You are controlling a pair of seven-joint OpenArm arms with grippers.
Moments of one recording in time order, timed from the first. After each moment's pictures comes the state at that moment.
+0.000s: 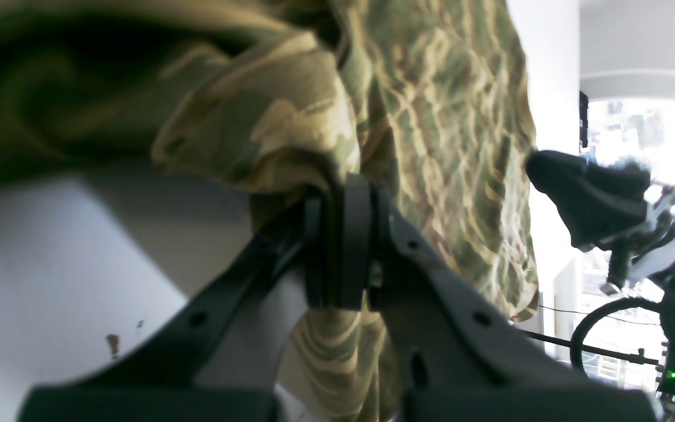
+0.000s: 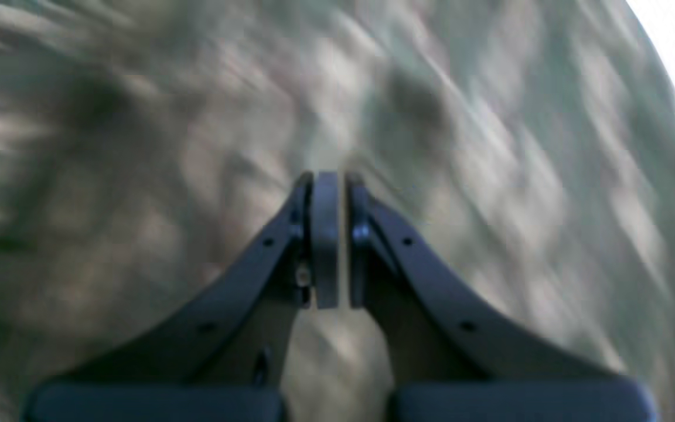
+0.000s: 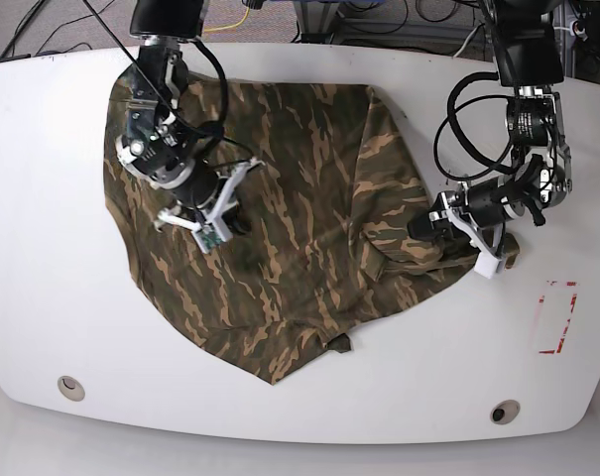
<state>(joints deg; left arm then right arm) -5.8 -15.7 -10.1 84.1 -60.8 -15.5 67.2 -3.5 -0.2 7.0 99.1 6.8 39.5 -42.1</state>
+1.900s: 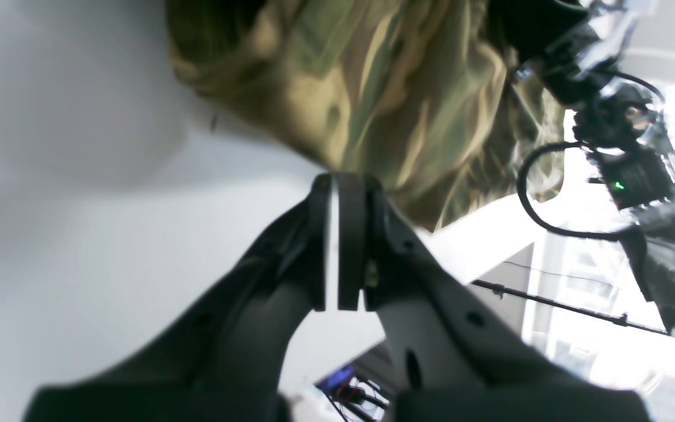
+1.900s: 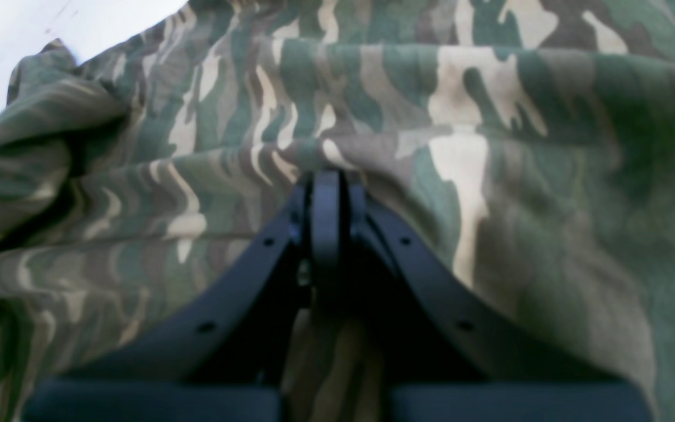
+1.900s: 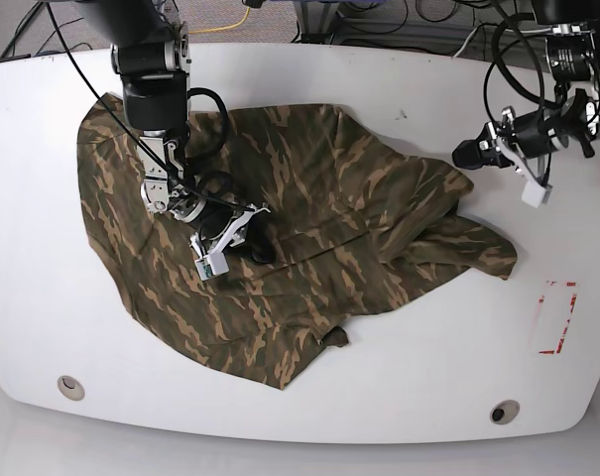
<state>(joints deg) 15.2 -23.7 -22.3 93.3 -72.1 -15.9 72.6 17.5 6.6 1.0 41.5 11.4 39.4 -5.5</state>
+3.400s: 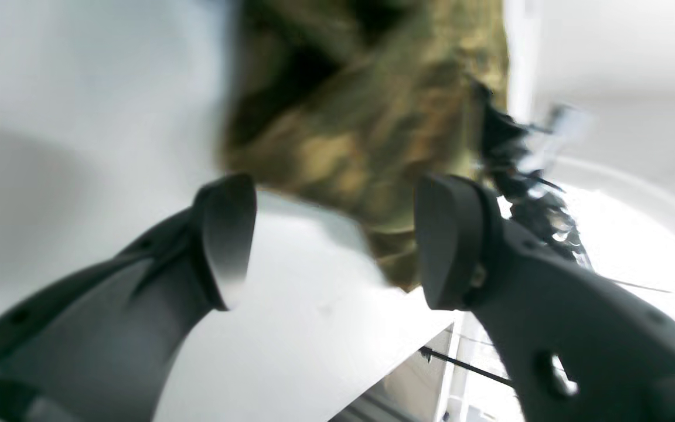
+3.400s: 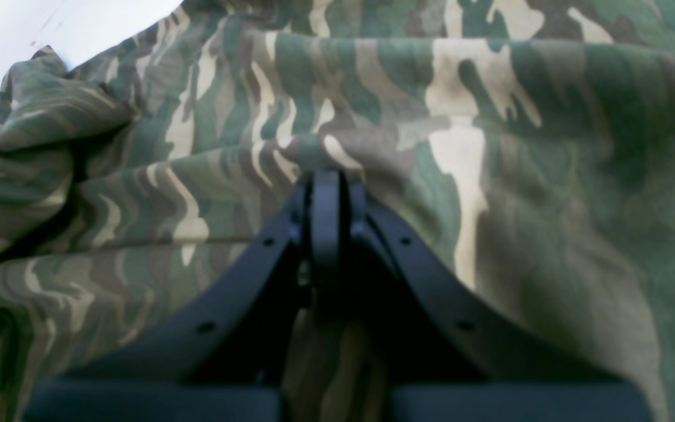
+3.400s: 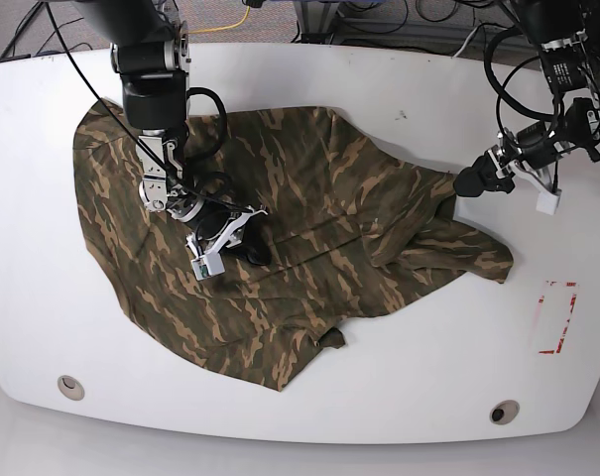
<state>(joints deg) 6.1 -17.2 -27.7 80.6 -71.3 -15.5 73.7 17.2 6.6 1.1 41.6 11.4 38.6 -4.8</state>
